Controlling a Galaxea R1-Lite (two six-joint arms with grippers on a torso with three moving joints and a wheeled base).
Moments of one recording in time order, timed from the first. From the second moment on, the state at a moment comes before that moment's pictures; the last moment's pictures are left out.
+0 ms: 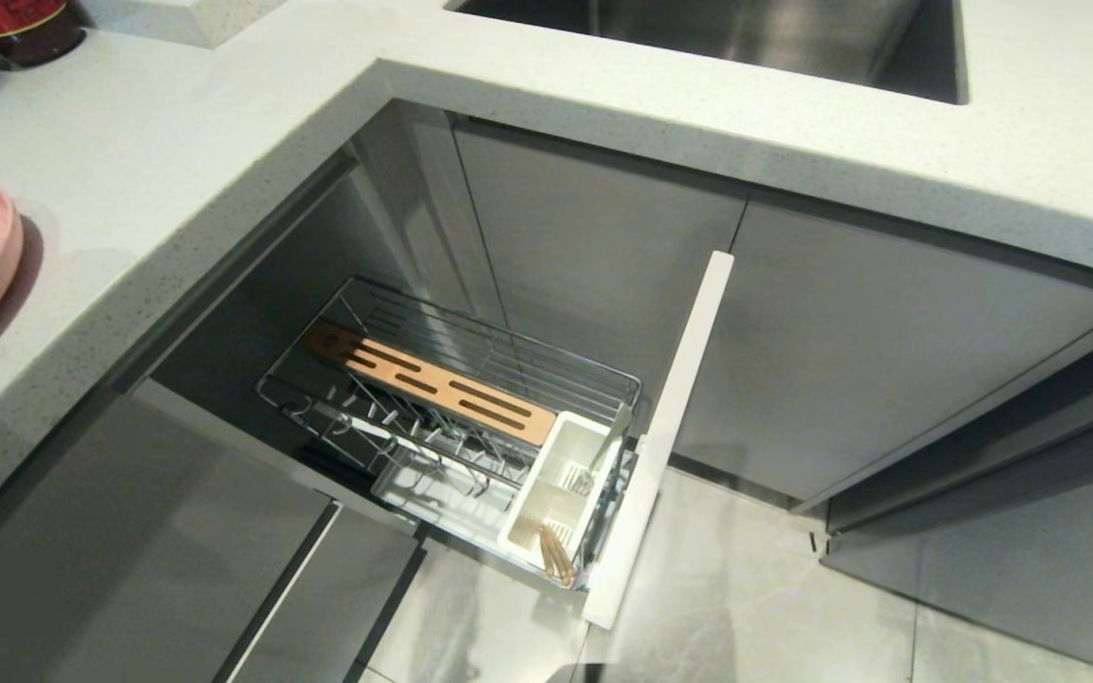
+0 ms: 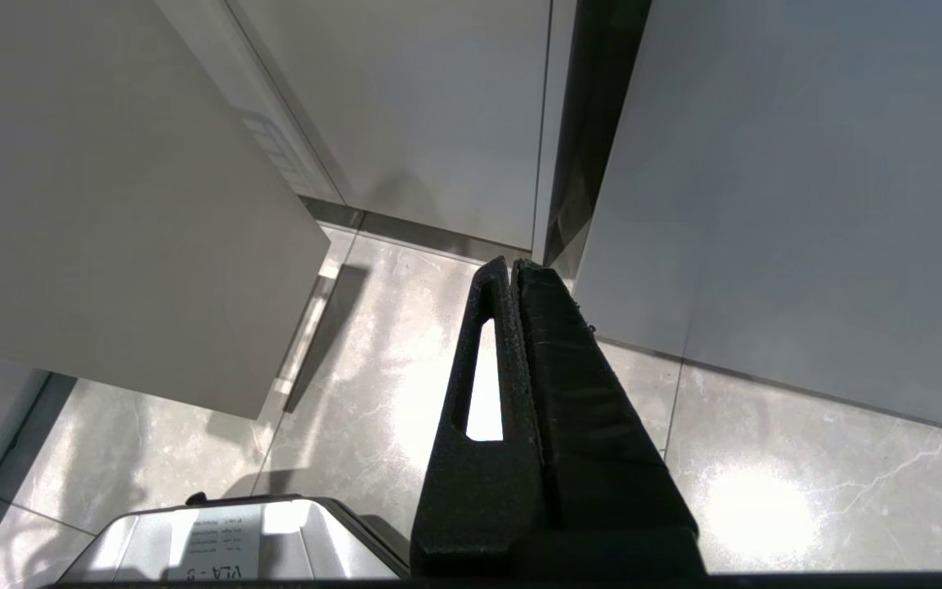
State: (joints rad) left arm 0.11 1.09 -1.53 0.82 0.18 -0.58; right arm 0.00 0.00 0.00 -0.01 -0.05 0.10
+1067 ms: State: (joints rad) left arm 0.13 1.12 -1.47 0.80 0.08 -0.63; right arm 0.00 0.00 0.00 -0.01 -0.05 0.10
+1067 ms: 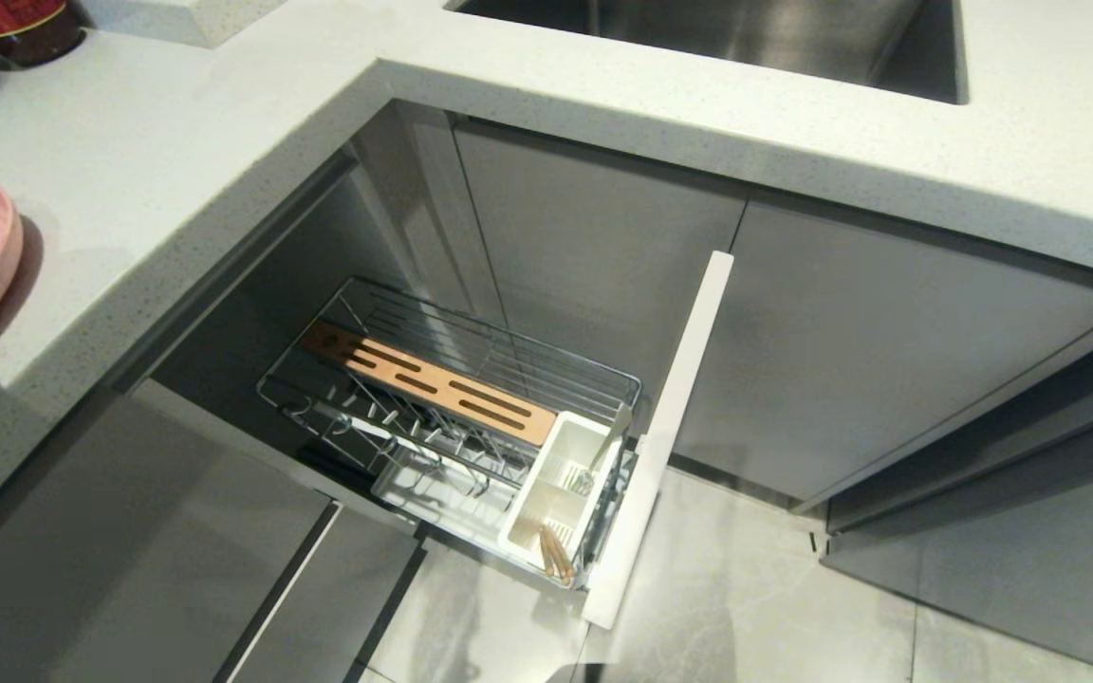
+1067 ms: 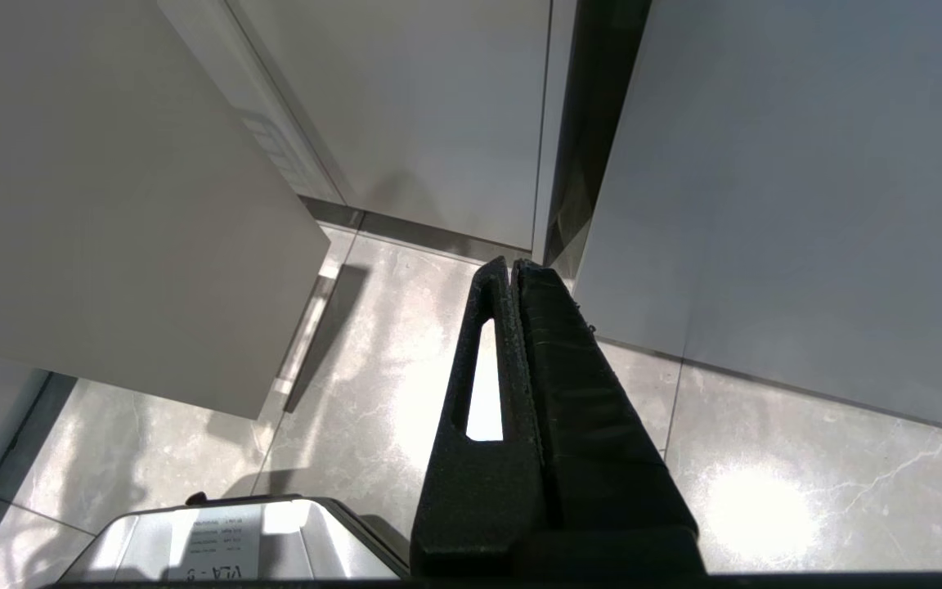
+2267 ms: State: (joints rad) left arm 0.14 1.14 -1.48 0.80 0.08 -0.66; right arm 0.00 0.00 0.00 -0.01 -0.05 0.10
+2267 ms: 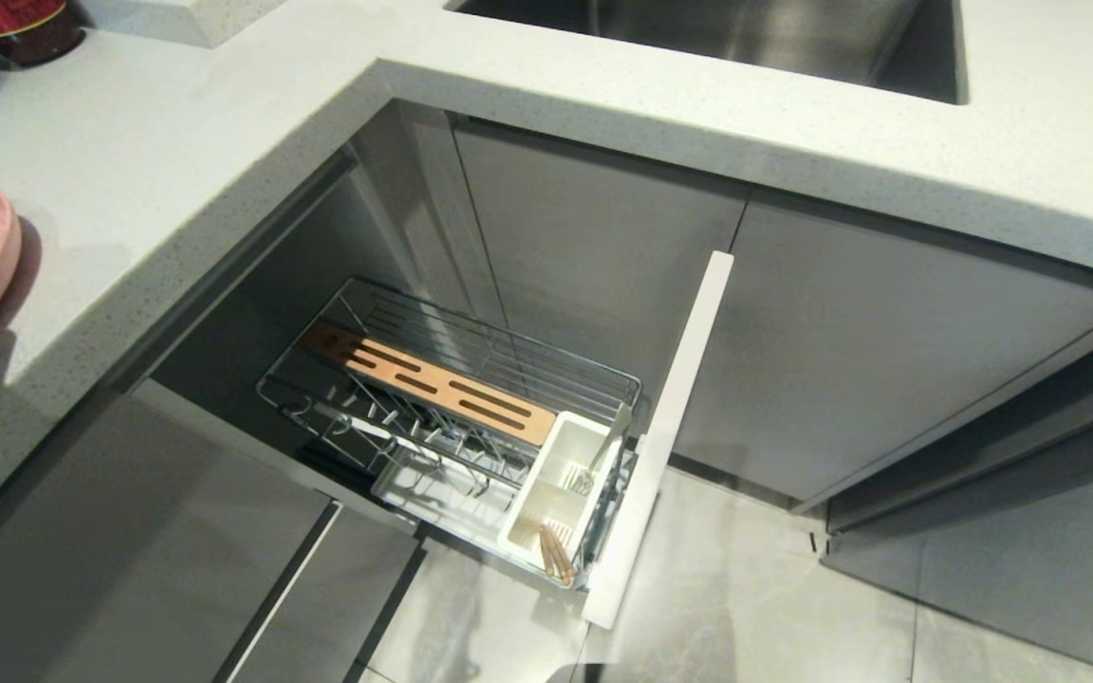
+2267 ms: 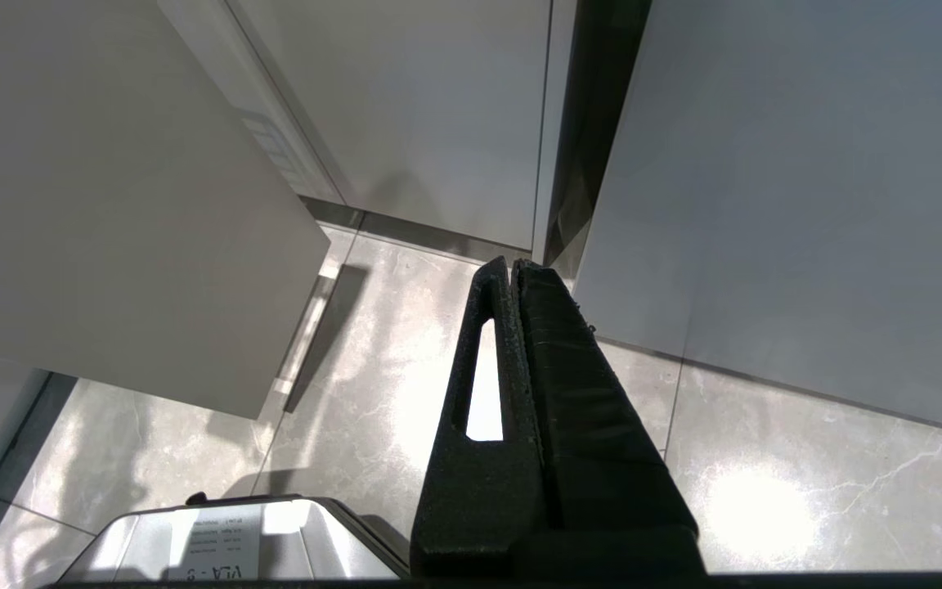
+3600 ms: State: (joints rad) left arm -0.17 1.16 -1.95 0.69 0.14 -0.64; right arm 0.00 0.00 0.00 -0.01 -0.05 0.10
